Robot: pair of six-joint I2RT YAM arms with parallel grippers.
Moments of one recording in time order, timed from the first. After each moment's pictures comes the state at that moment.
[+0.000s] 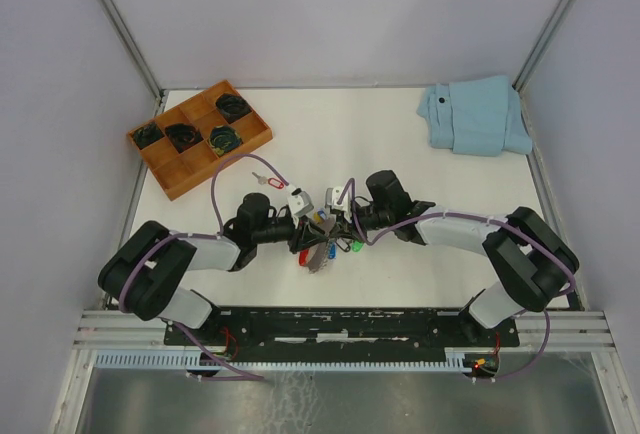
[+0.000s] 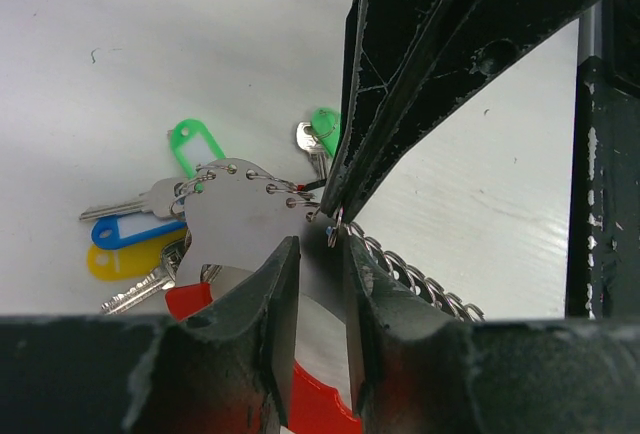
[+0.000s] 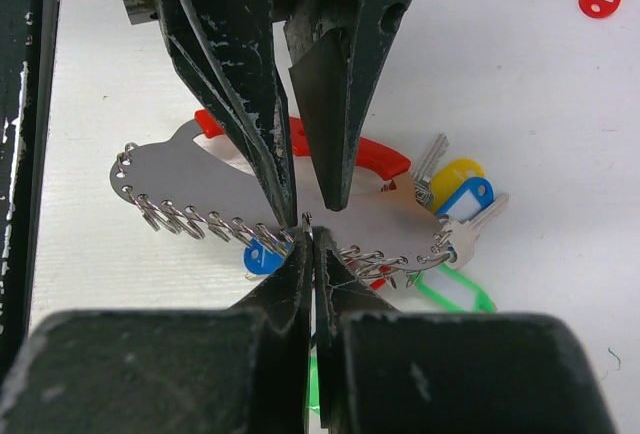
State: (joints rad) left arm -0.57 1.47 0.35 0.74 0.72 0.05; right arm 0.72 1.55 0.73 0.17 -0.69 -0.47
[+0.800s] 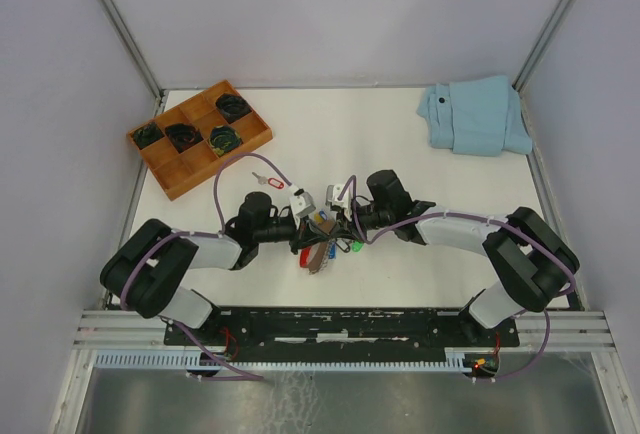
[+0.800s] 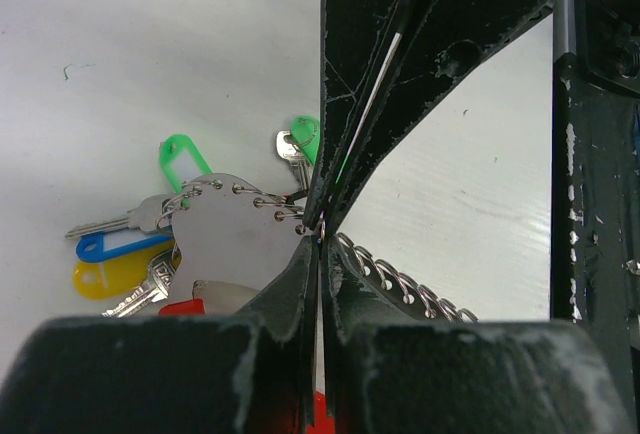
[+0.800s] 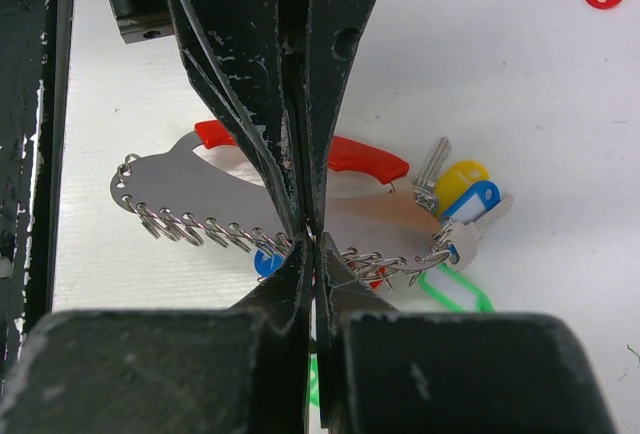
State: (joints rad) left arm -0.57 1.48 0.36 0.75 0.76 0.06; right arm 0.72 1.55 0.73 0.19 -0.70 -0.40
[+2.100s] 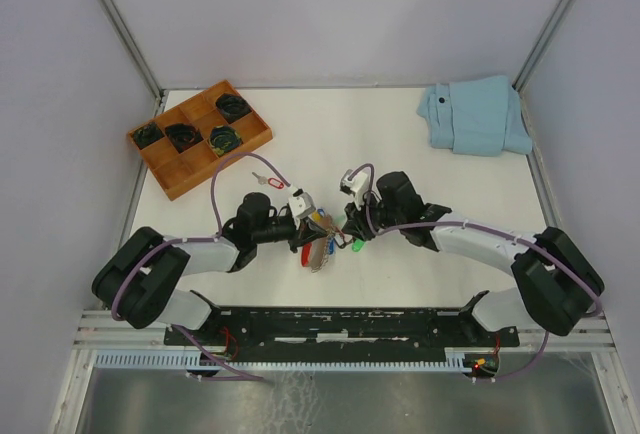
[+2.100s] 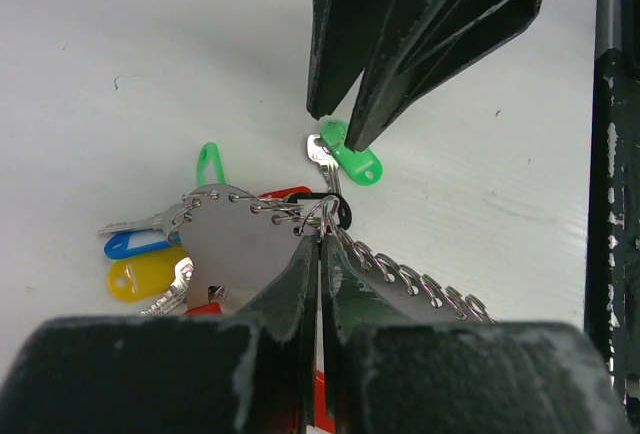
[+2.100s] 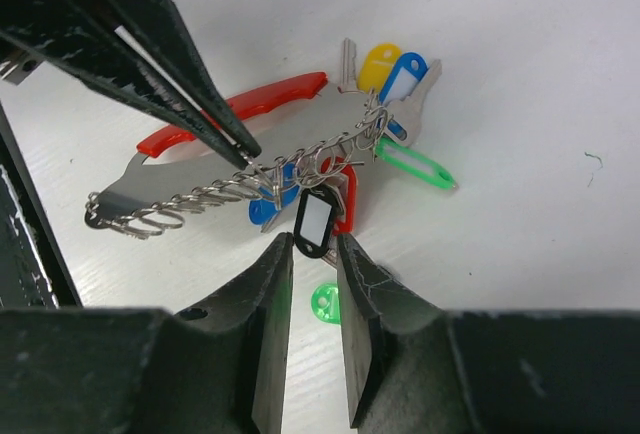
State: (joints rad) left arm -0.58 1.42 0.36 0.69 0.68 0.12; right arm 0.71 1.37 0.69 0.05 -0.40 -0.09
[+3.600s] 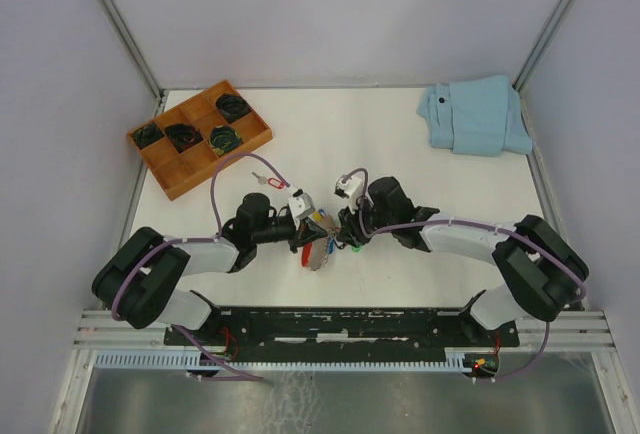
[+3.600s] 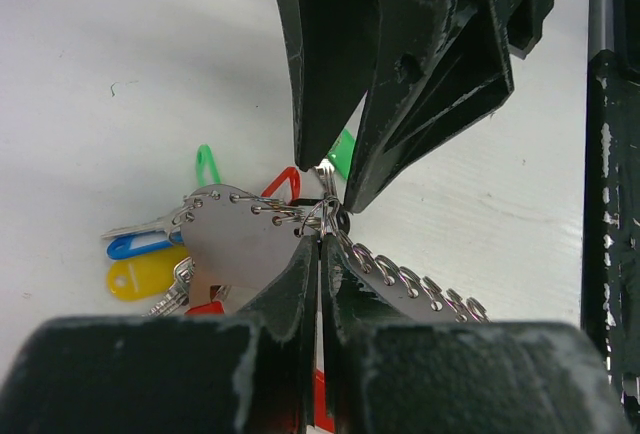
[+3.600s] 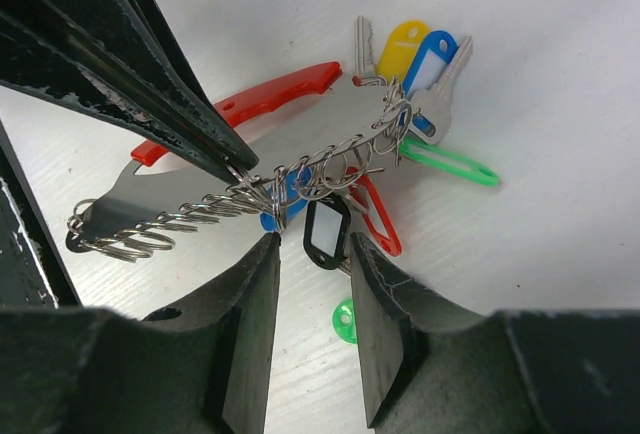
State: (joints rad) left arm -0.58 1.42 0.35 0.71 0.69 0.12; right arm 0.75 1.48 0.68 0.13 -0.37 0.01
